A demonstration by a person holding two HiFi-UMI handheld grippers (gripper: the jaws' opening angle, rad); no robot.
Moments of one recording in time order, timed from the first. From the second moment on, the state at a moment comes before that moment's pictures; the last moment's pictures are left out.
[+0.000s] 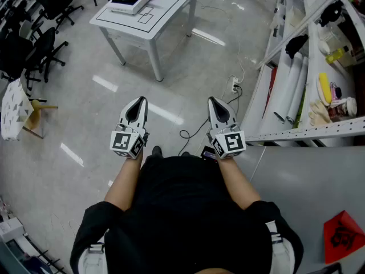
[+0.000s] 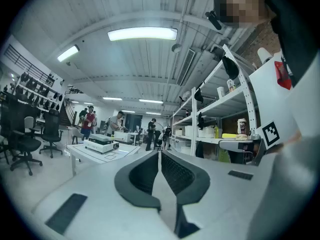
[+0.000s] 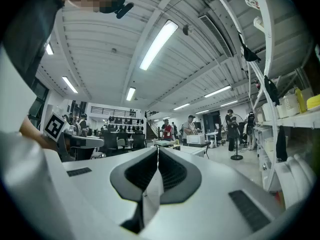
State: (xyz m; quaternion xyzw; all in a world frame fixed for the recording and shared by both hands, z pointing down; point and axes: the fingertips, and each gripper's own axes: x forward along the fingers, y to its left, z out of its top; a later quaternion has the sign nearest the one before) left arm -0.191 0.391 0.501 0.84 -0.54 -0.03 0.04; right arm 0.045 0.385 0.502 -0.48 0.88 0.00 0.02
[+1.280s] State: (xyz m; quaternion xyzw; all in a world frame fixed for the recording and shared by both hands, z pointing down) left arm -0.101 0.335 0.516 0.87 -0.50 -0.02 0.07; right arm 0.130 0.344 0.518 -0.47 0.88 -0.02 0.03
